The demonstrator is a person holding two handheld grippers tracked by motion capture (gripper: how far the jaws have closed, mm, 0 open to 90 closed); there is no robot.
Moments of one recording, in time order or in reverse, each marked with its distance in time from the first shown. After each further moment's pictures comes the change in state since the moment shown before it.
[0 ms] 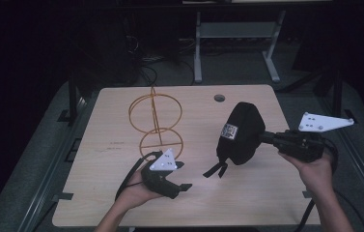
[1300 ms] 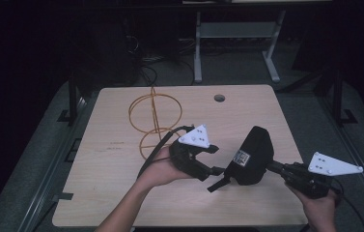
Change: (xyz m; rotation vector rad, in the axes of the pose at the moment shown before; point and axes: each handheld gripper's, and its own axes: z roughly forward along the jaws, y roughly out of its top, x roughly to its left) left arm -0.006 0.107 0.004 -0.086 -0.163 0.057; right arm 0.029 -0.089 -0.022 -0.069 -0.075 0.006
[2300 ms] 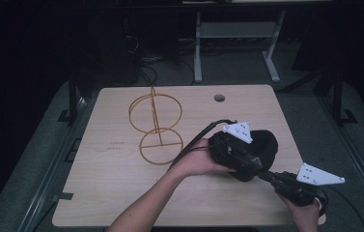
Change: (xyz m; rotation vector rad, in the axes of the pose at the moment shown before) left arm 0.001 0.059 0.067 0.045 -0.235 0.057; right arm 0.003 -0.047 0.022 -0.038 0.016 0.045
